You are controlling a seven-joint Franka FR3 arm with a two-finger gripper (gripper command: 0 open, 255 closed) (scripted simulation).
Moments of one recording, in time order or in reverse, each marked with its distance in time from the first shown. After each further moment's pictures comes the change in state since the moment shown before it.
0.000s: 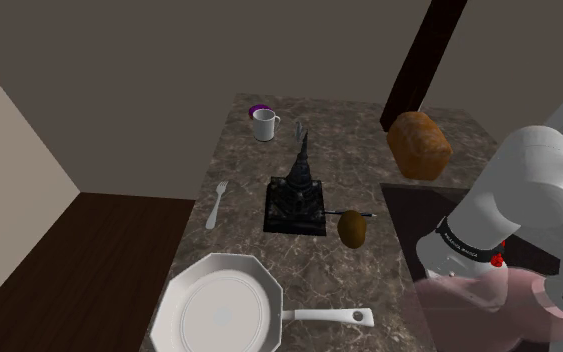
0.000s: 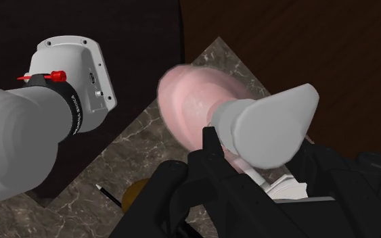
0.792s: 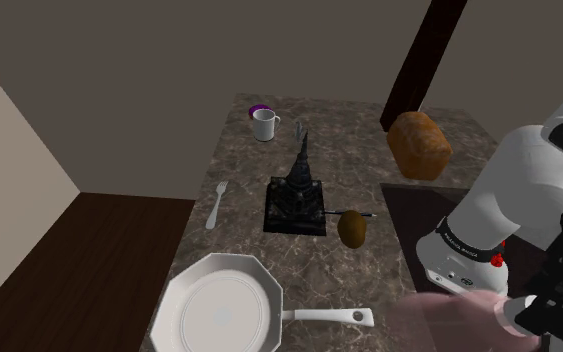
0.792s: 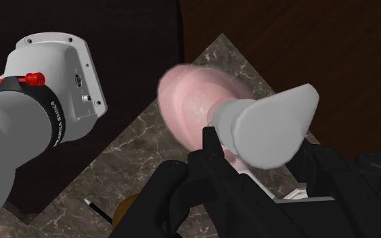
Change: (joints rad) arm 0.040 -0.093 0.088 -0.162 0.084 0.077 -0.020
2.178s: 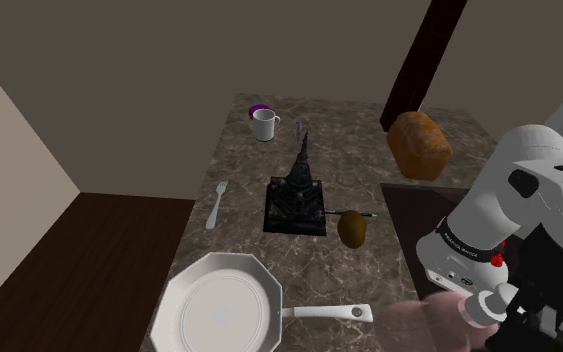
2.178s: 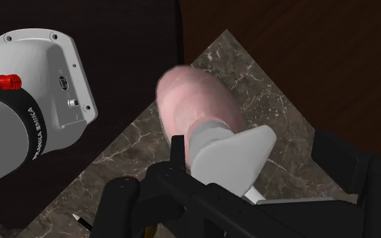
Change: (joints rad) arm 0.039 -0.066 0.093 -0.119 0.088 0.062 -0.011
